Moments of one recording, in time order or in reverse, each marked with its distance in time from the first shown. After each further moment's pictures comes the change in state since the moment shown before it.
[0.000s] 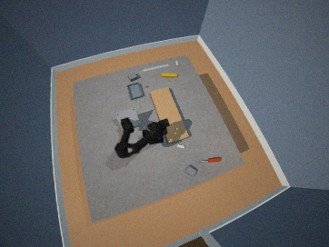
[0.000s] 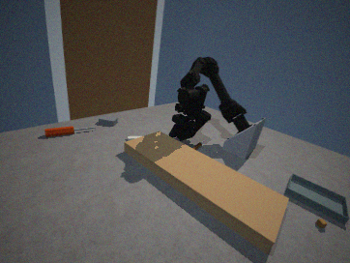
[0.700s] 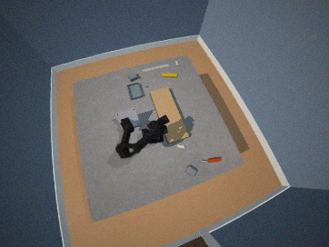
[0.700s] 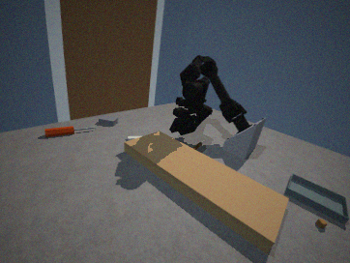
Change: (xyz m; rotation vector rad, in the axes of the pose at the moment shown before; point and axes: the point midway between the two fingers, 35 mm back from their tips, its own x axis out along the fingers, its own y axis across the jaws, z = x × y) arm -0.027 0.000 0.003 -0.001 -0.001 0.000
